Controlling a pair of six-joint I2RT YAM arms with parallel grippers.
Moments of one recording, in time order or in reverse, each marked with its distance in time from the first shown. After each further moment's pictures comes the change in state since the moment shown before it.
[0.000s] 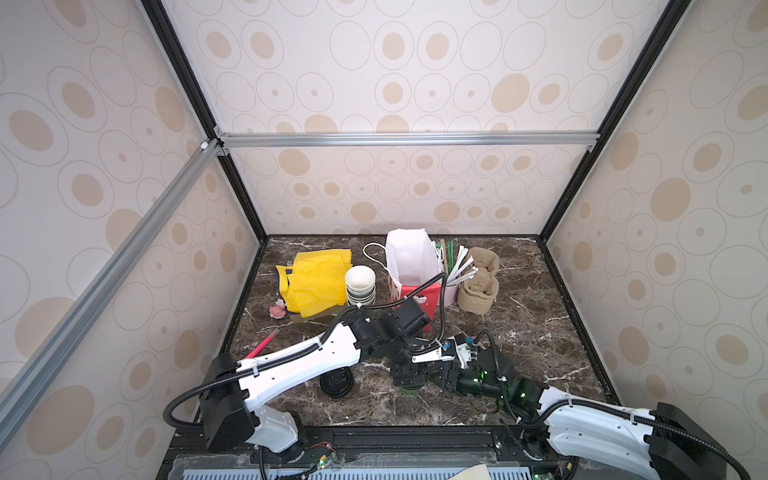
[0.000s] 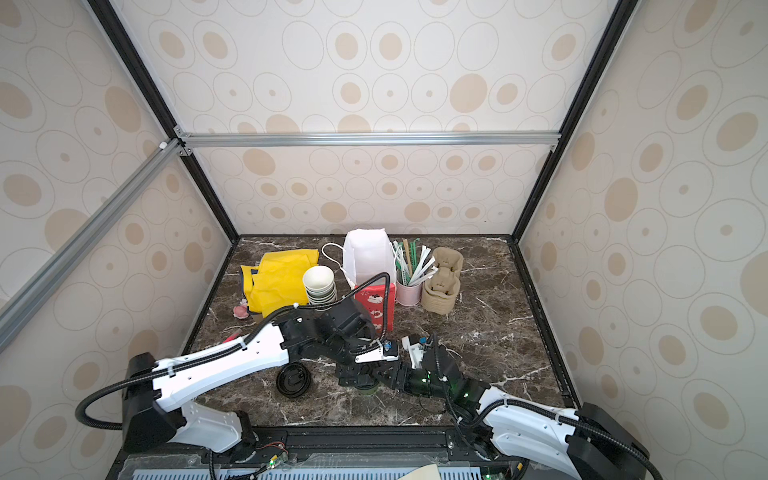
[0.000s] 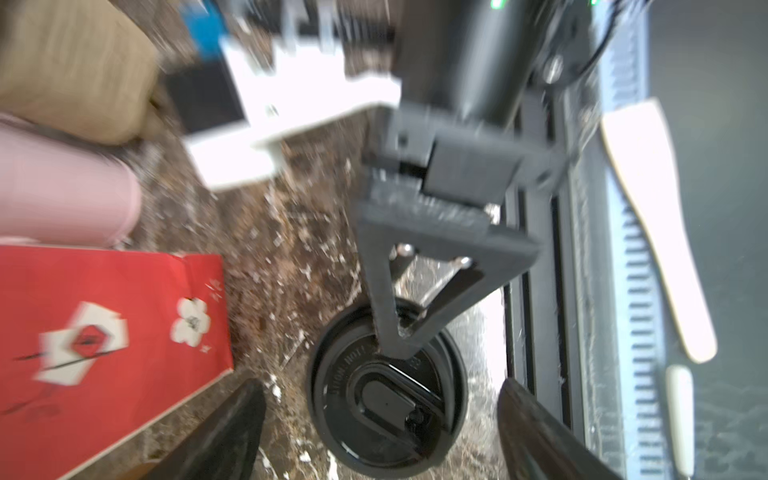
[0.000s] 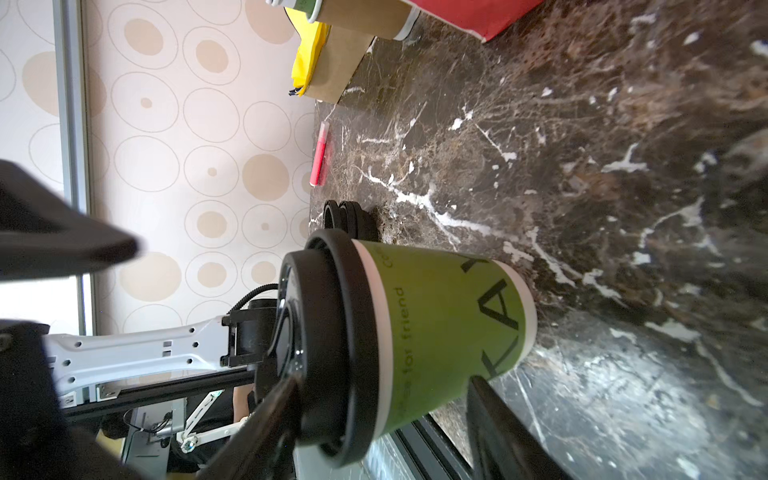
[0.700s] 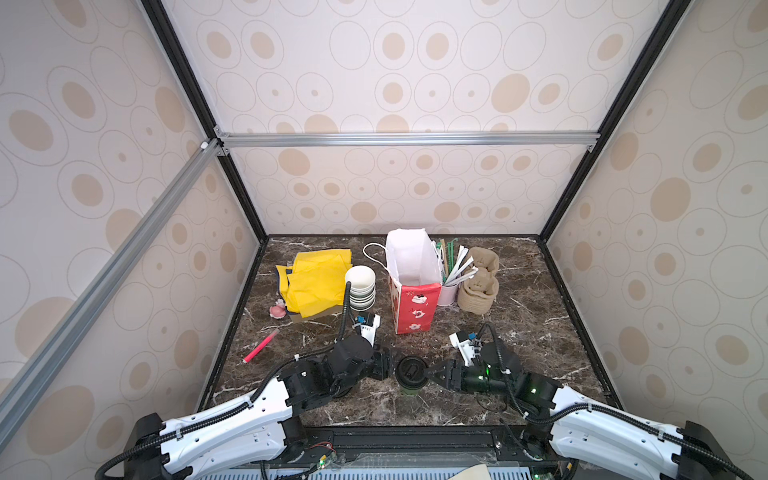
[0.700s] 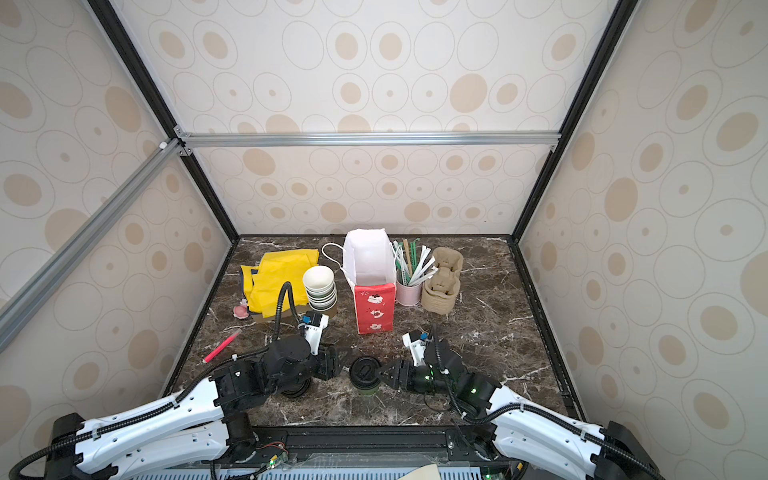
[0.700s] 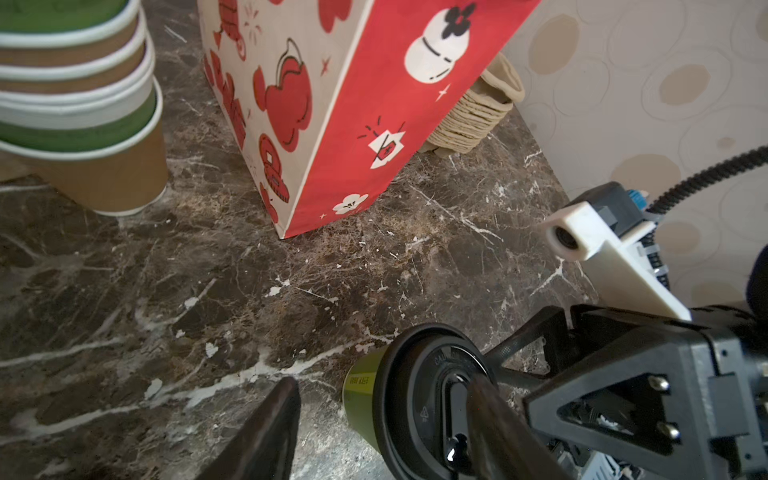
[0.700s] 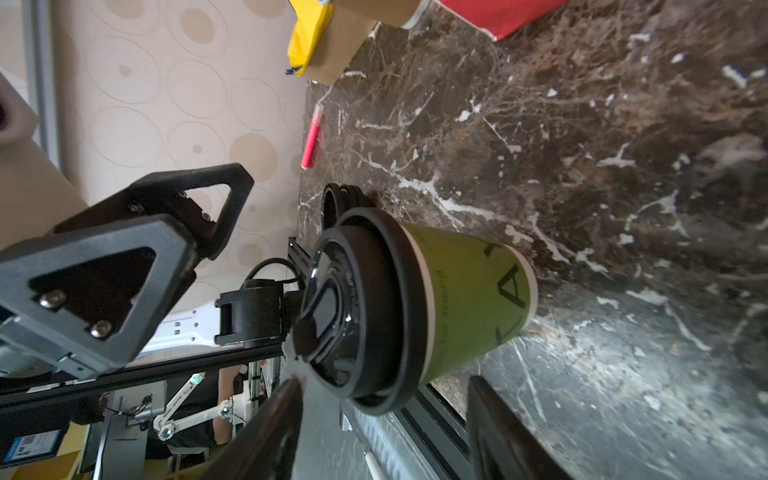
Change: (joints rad) left arm 0.018 -0.536 -0.651 0.523 -0.430 -1.298; right arm -0.010 -0.107 0.136 -0.331 -0.025 -0.082
